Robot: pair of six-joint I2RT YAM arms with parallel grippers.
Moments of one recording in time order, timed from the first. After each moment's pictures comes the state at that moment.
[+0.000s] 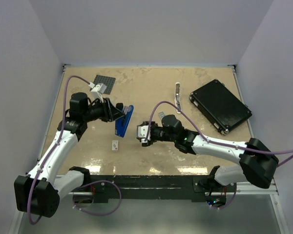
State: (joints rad) left arm -0.19 1.03 0.78 -0.19 0.66 -0.41; right arm 0.95 1.36 0.70 0.31 -0.37 -0.65
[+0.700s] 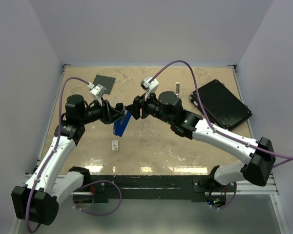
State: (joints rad) left arm -0.19 0.94 0.77 -0.17 0.73 -0.27; right arm 0.95 1.37 1.17 0.07 0.01 0.23
